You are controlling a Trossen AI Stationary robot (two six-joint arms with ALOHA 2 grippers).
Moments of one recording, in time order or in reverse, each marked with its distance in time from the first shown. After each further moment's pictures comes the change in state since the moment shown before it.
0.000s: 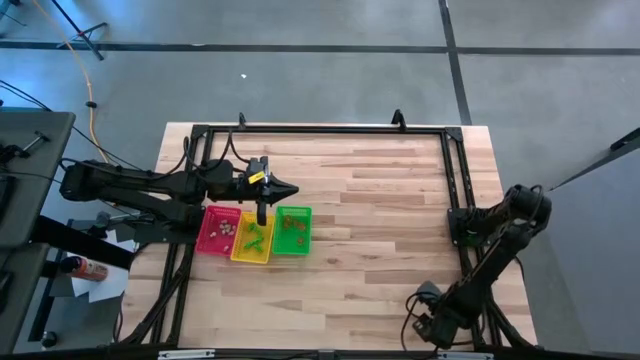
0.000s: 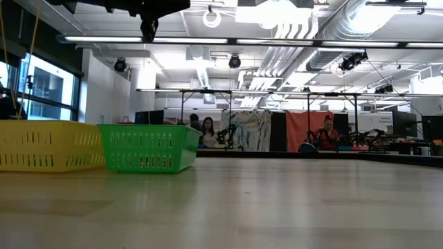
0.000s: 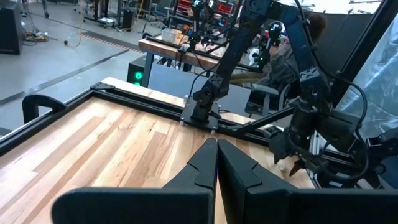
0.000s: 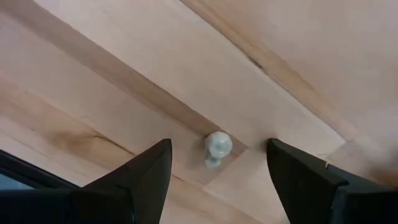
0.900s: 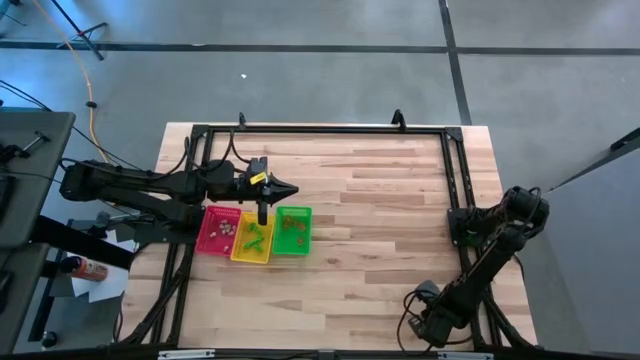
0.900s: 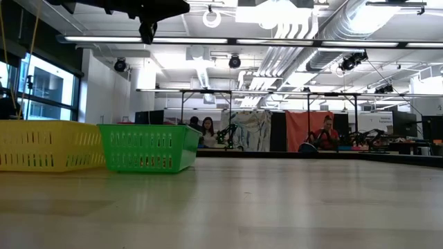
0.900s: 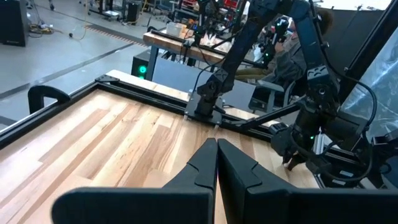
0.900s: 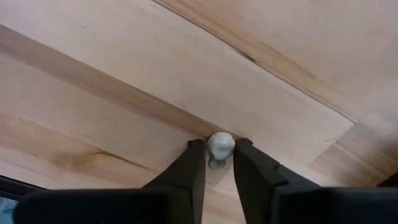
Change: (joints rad) left arm 0.000 0.000 0.000 -0.027 -0.016 -0.017; right arm -0.031 0.053 0.003 -0.026 -0.048 0.105
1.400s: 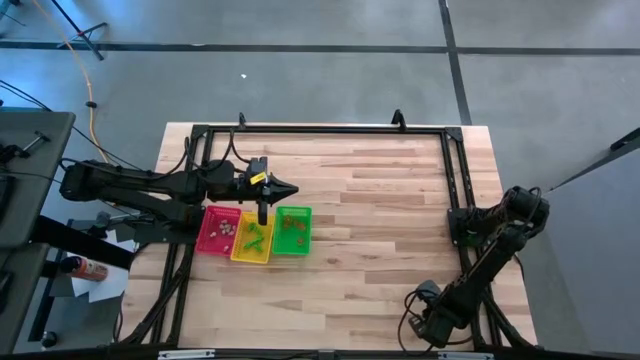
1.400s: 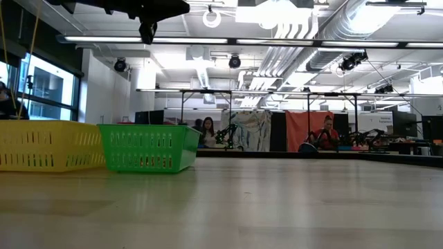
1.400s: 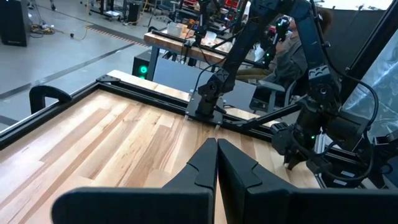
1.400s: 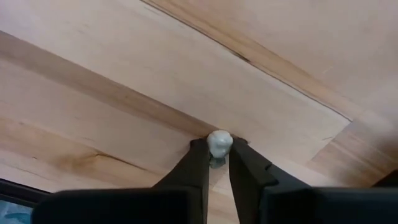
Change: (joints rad) left arm 0.000 0.000 0.000 0.000 -0.003 0.001; right arm 0.000 0.000 0.000 -0.010 0.014 0.019
